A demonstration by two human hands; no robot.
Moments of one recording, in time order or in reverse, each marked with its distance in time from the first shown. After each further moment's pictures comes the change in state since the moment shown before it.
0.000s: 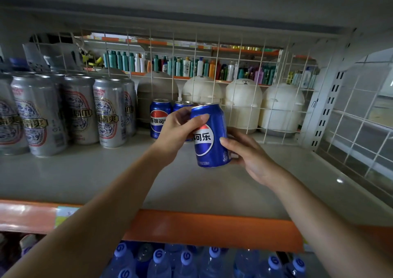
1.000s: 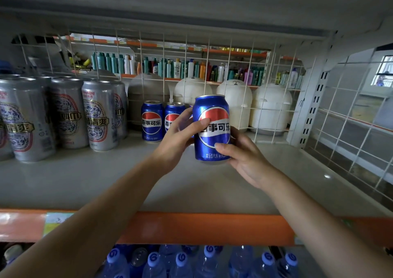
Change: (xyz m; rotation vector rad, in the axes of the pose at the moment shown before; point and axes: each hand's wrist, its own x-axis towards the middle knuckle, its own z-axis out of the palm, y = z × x) left_hand -0.009 -0.005 0.015 -0.120 -0.152 0.004; right_hand -0.012 -0.001 0.002 0.145 0.027 -0.047
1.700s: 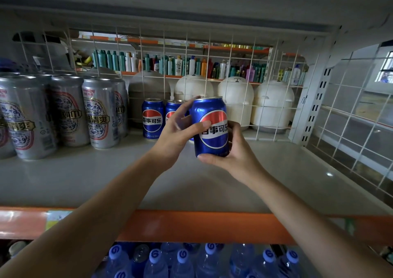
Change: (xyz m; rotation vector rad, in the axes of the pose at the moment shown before) left_hand 0.002 0.001 -0.007 0.032 -0.006 0.020; right_hand 0.002 0.011 0.012 -0.470 0.187 -0.135
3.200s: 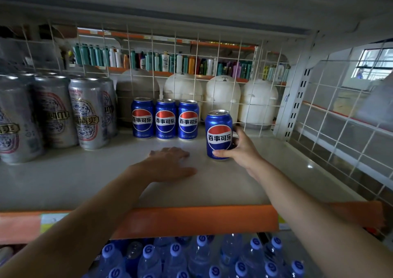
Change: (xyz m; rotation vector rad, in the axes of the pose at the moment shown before) left_hand -0.015 -0.019 -0.008 1.460 -0.416 -0.490; right_hand 0.015 0.031 -0.038 -0.049 0.129 0.347
